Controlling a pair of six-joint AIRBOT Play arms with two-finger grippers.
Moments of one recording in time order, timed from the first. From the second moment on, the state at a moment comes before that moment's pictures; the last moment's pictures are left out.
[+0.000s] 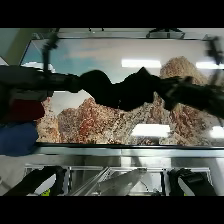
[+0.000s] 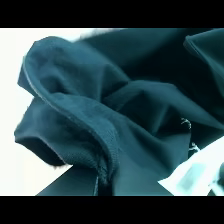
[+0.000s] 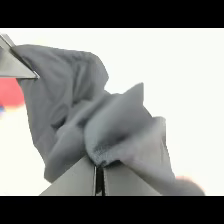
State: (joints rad) left arm -0.19 -1.00 1.34 -2.35 1.22 1.96; right arm 0.18 -0.67 1.10 -0.69 0.96 0.97
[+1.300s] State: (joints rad) left arm -0.05 -1.73 1.60 -2.07 1.33 1.85; right arm 0.07 -1.43 1.10 -0.68 0.93 0.91
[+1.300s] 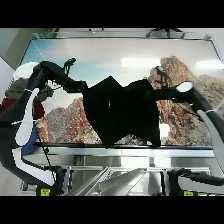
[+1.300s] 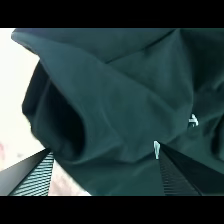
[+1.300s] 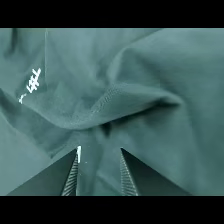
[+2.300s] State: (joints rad) left arm -0.05 -1.48 0.83 -2.33 0.94 2.03; right arm -0.55 -0.85 0.38 -0.97 1.18 1.32
